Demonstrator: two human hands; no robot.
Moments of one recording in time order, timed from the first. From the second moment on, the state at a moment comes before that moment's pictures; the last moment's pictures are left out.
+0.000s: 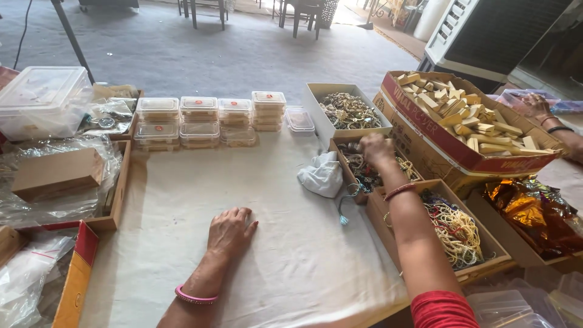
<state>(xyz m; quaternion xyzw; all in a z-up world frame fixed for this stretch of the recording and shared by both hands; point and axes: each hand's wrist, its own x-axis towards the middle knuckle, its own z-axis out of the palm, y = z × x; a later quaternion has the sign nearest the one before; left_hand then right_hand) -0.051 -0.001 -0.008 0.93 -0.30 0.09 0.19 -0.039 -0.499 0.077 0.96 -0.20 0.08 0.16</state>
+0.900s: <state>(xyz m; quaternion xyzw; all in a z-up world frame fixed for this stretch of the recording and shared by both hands) 0.009 0.062 -0.029 0.68 -0.03 0.12 0.73 -0.069 -0.308 0.272 0.92 -0.12 0.11 -0.35</state>
